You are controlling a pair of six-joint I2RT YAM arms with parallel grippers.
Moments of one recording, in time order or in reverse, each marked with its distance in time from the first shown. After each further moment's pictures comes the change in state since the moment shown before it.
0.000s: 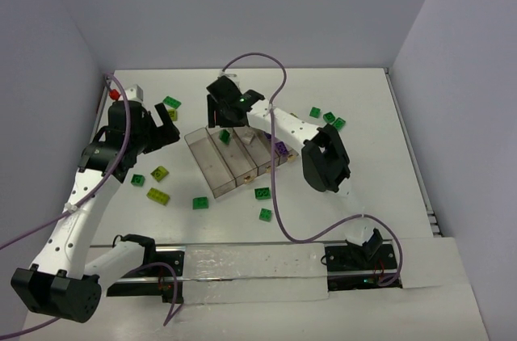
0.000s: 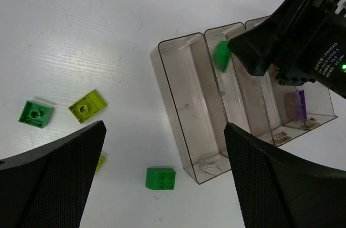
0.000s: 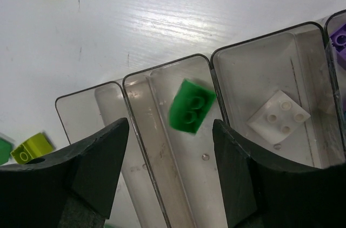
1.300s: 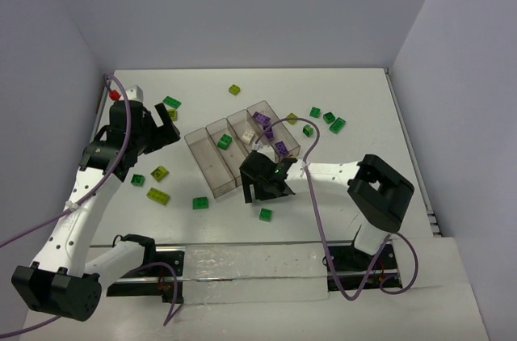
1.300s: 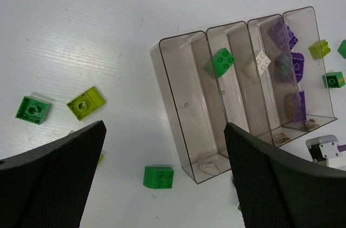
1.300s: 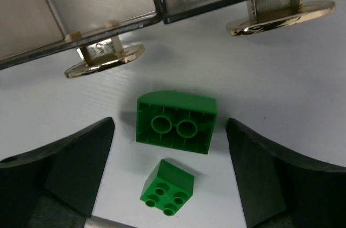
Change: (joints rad) left arm 0.000 0.010 0.000 -0.007 -0.004 -0.022; right arm 0.195 -0.612 -1.129 0.229 0.027 0.157
